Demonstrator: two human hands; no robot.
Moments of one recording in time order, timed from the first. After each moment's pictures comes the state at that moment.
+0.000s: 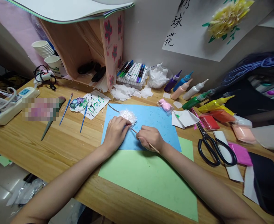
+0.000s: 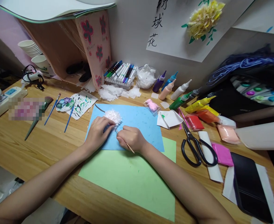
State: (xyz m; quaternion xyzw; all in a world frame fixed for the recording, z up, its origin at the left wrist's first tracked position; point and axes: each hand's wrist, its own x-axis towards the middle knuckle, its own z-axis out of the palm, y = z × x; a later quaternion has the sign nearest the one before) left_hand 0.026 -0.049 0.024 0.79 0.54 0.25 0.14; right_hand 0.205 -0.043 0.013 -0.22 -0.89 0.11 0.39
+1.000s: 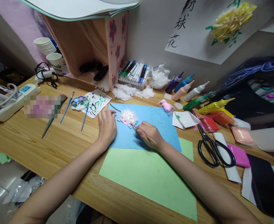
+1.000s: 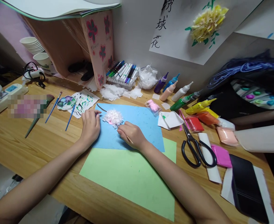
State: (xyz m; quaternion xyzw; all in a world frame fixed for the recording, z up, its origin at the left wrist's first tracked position) left_hand 0.004 -0.035 0.011 0.68 0.67 0.29 0.05; right_hand 0.204 -0.036 0.005 -0.30 -0.87 0.20 0.33
